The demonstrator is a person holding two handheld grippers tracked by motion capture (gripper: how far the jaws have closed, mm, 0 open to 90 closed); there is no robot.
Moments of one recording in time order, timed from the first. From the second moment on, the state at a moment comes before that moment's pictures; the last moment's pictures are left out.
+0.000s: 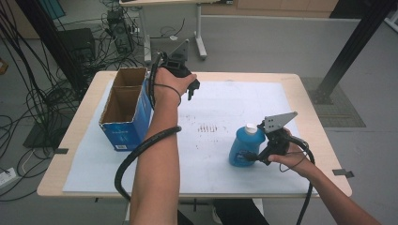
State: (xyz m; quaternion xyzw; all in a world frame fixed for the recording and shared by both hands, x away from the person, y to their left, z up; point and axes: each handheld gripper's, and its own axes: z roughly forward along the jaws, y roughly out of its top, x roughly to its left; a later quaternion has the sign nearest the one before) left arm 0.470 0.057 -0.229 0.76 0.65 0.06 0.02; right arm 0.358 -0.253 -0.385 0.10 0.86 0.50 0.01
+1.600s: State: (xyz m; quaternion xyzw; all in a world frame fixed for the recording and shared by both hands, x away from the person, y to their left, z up) left arm 0.471 0.057 -0.230 0.76 0.65 0.06 0.02; right arm 0.359 -0.254 -0.386 0.09 0.86 0.49 0.02
